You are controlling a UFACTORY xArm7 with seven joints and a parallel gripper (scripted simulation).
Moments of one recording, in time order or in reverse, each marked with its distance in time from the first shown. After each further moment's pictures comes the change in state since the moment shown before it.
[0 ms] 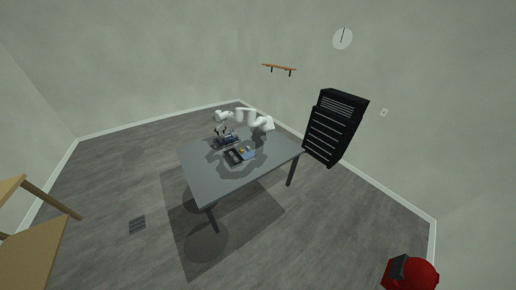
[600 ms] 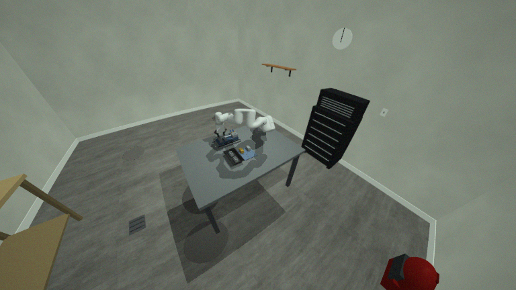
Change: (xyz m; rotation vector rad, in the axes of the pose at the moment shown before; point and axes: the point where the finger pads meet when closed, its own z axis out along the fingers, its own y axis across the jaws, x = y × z) arm 0.000 0.000 0.025 0.000 0.000 0.000
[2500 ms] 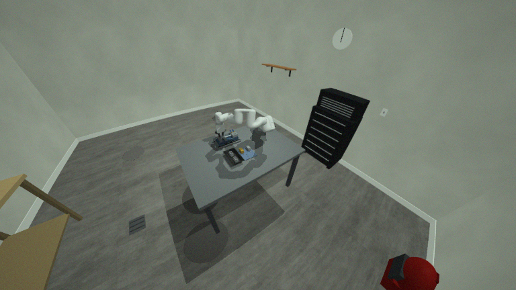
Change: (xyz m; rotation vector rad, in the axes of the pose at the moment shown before) arm 0.000 0.000 0.000 0.000 0.000 0.000
